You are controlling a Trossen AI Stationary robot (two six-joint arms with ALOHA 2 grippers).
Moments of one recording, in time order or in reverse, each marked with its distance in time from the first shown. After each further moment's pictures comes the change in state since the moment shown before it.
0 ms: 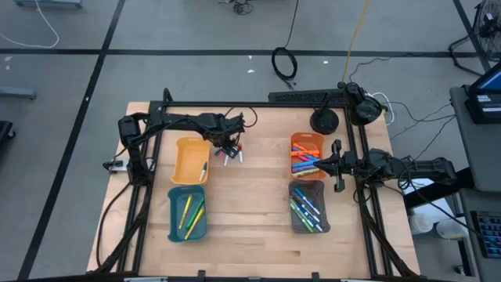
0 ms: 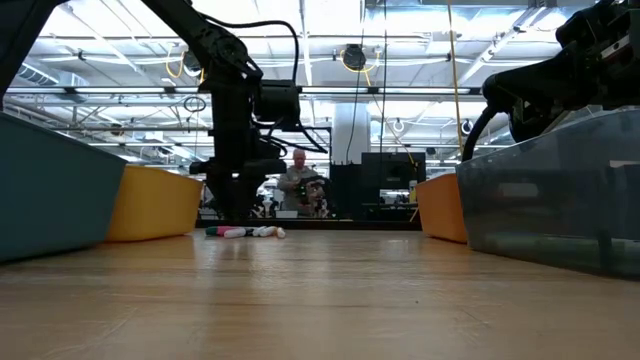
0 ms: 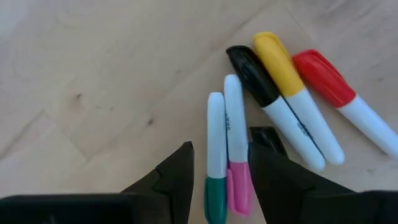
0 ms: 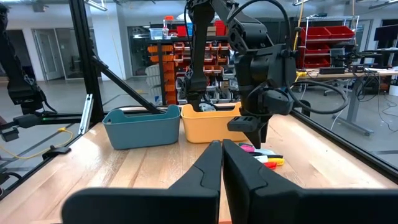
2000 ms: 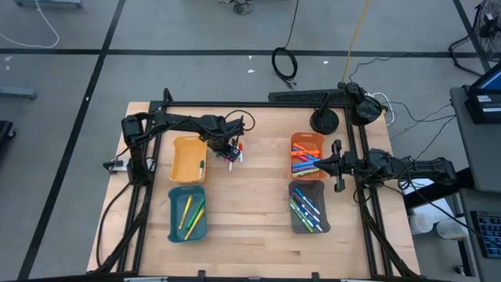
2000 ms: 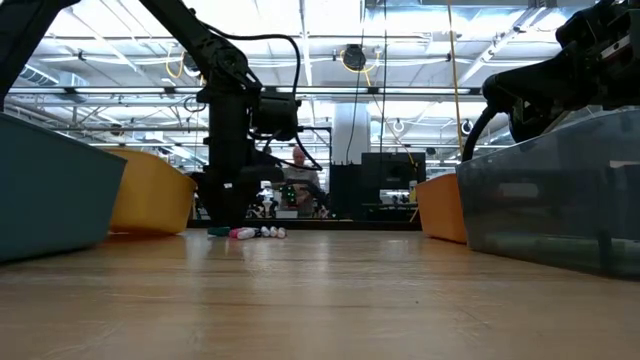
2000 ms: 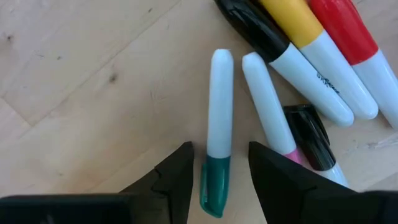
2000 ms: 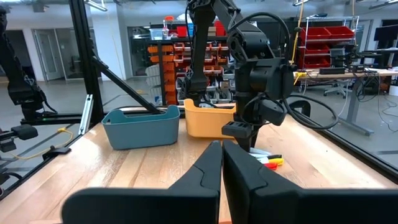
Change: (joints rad) left arm -0.003 0.051 -0.032 0.013 0.127 -0.071; right arm 0.000 0.000 0.000 0.000 0.000 0.000
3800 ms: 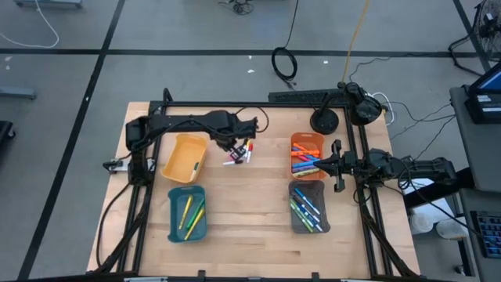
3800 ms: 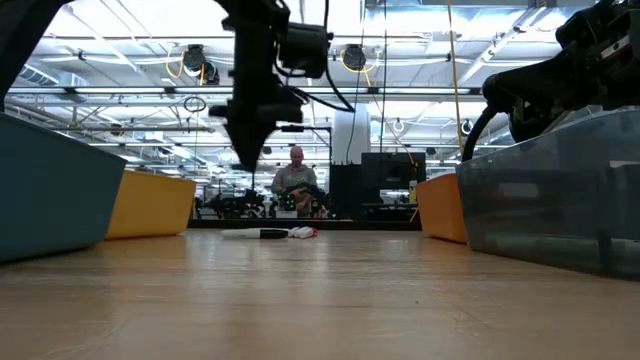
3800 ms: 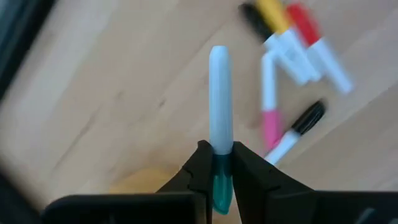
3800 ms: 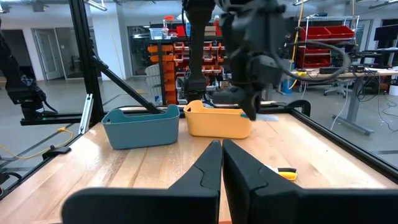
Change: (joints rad) left arm -0.137 0.006 0.427 -0.491 -0.232 0.029; right arm 0.000 0.000 0.000 0.000 0.000 0.000
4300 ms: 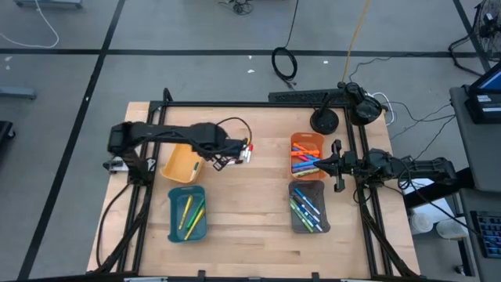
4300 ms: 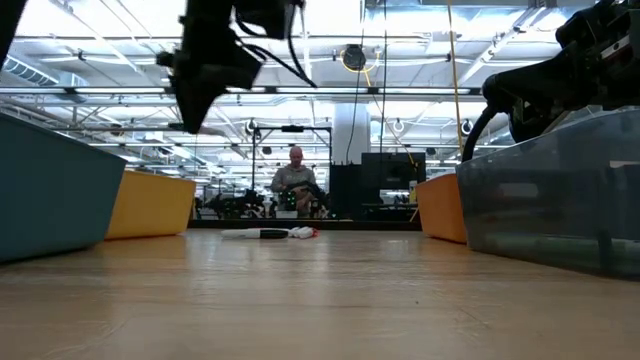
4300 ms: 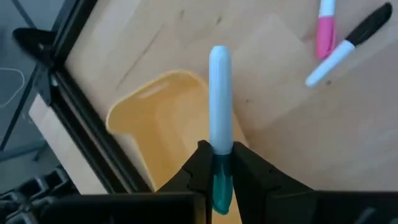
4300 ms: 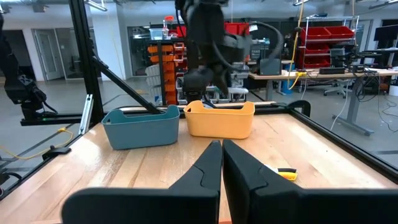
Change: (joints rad) left arm -0.167 -0.145 -0.049 -0.323 -0.111 -0.284; right arm 0.000 0.000 0.000 0.000 0.000 0.000
